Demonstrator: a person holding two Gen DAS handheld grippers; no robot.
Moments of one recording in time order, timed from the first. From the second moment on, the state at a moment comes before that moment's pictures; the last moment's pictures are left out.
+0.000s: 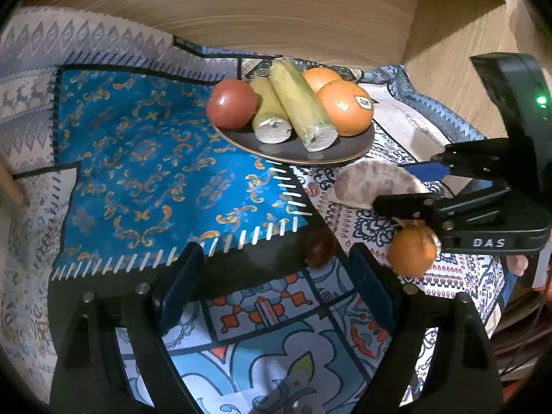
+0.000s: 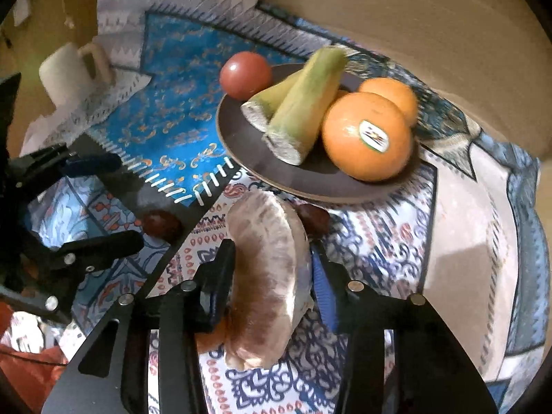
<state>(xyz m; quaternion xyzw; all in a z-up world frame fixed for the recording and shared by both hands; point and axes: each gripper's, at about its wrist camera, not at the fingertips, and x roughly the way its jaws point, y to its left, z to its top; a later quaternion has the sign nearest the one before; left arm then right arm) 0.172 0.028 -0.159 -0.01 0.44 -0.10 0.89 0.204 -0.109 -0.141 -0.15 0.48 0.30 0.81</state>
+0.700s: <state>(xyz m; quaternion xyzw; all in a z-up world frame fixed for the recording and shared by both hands) 0.182 -0.003 -0.161 0.04 0.44 -0.12 0.89 0.187 -0.161 -0.101 -0.09 0.41 0.28 0.86</state>
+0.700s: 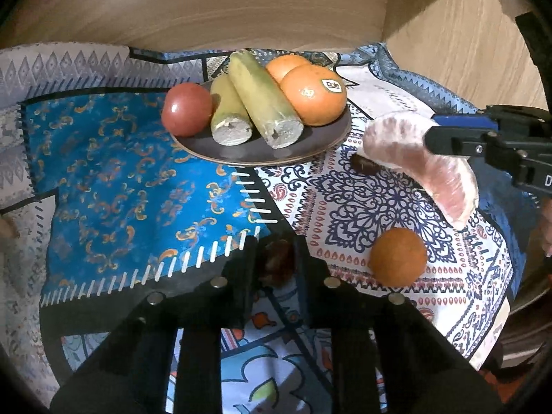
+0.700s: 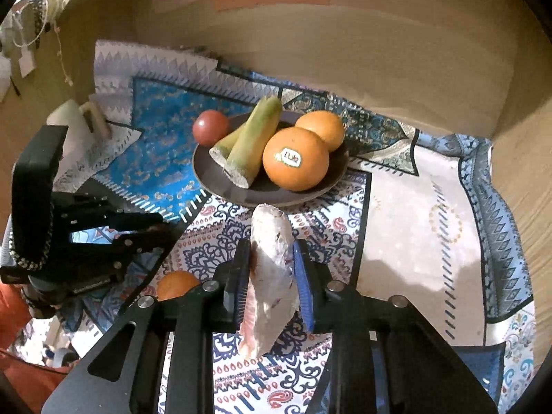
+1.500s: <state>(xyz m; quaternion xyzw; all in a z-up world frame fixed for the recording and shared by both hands) 0.253 0.026 -0.121 0.01 0.40 -0.08 0.91 0.242 -0.132 -0.055 -0.09 0.34 0.28 0.89</state>
